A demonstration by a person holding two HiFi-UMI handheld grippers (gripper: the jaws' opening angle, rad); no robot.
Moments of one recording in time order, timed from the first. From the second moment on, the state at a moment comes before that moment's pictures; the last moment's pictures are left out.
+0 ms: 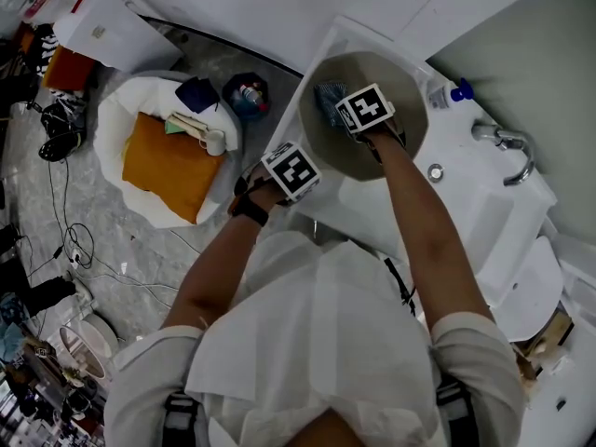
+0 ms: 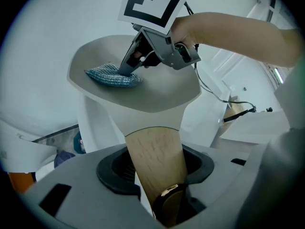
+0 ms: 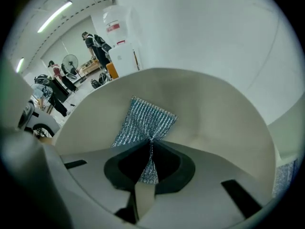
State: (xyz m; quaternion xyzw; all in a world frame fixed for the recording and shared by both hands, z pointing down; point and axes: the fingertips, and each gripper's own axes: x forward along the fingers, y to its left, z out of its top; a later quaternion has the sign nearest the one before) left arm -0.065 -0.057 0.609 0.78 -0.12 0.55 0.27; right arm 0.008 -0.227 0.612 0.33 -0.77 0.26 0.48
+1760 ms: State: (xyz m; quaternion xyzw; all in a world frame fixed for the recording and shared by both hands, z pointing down) left arm -0.063 -0.059 0.610 0.79 -0.12 0.54 0.27; right arm 0.019 -0.215 0.603 0.38 -0.76 0.33 0.40
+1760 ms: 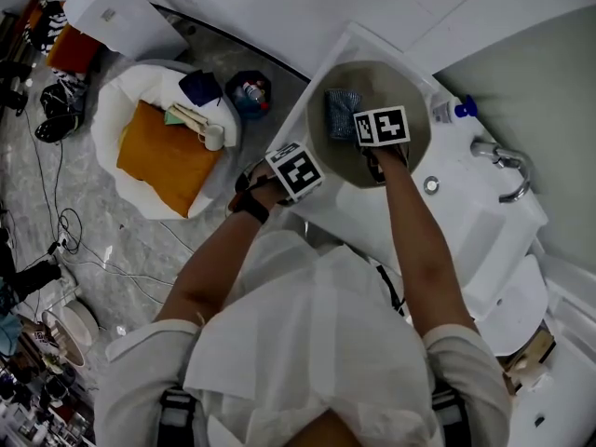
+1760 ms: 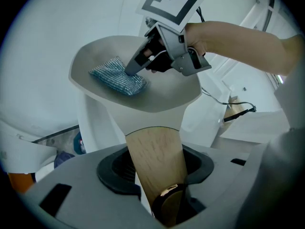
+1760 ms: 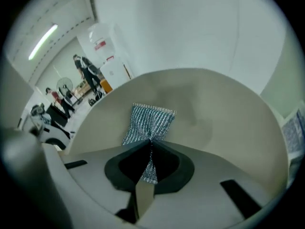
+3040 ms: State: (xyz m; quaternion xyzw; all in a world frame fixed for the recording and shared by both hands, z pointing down) left arm -0.064 -0.061 0.611 0.79 -0.13 0.54 0.27; right arm -0.093 -0.224 0.527 0.26 -0.86 0.21 0.38
